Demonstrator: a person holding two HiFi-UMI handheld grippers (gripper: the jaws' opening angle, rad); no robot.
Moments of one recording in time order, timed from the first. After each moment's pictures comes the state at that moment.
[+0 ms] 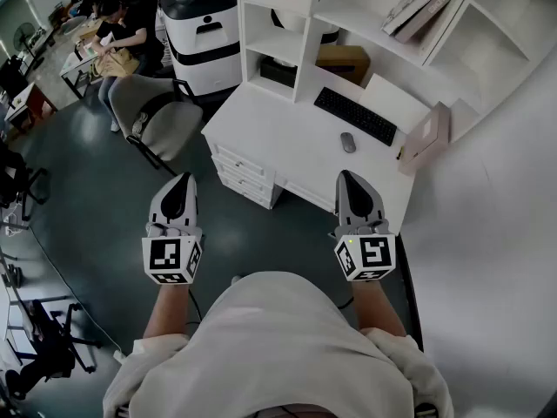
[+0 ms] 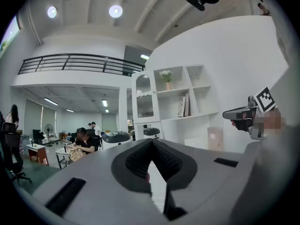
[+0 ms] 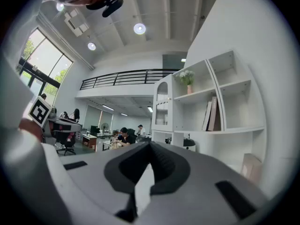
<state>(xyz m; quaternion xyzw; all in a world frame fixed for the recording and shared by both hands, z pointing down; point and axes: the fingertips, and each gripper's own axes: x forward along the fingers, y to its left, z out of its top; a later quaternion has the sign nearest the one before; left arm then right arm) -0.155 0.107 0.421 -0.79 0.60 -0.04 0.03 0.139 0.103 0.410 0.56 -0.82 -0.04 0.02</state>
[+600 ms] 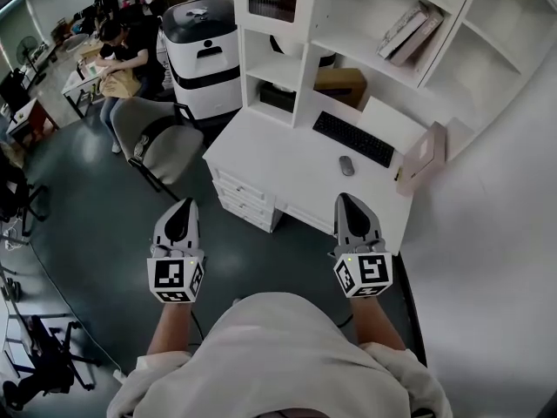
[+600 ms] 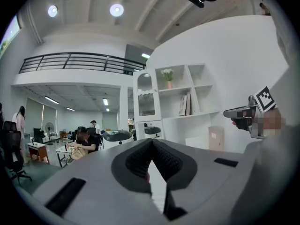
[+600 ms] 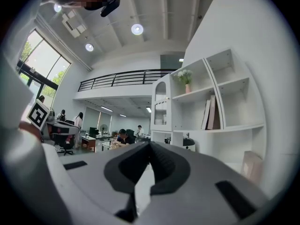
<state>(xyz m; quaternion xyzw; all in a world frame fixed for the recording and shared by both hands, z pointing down) -0.166 0.102 0.430 -0.79 0.61 -0.04 0.02 0.138 0.098 0.413 0.57 -0.82 -0.03 0.01</state>
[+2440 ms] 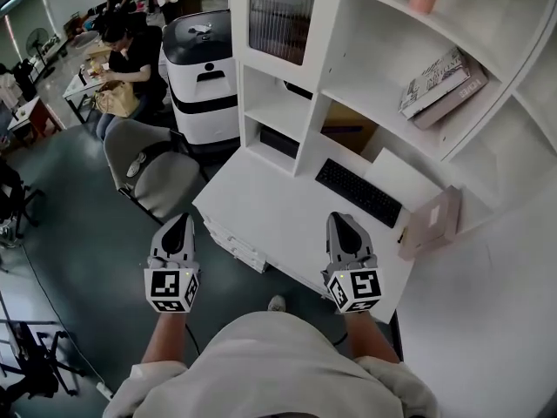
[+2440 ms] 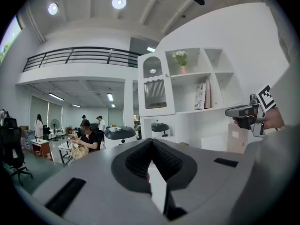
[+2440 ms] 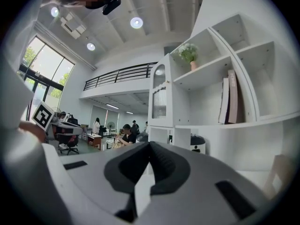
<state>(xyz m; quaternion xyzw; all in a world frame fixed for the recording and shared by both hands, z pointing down) -0.152 -0.102 0.457 -0.77 0.64 -0.05 0.00 0.152 -0.123 0.436 0.53 -0.85 -0.02 0.03</state>
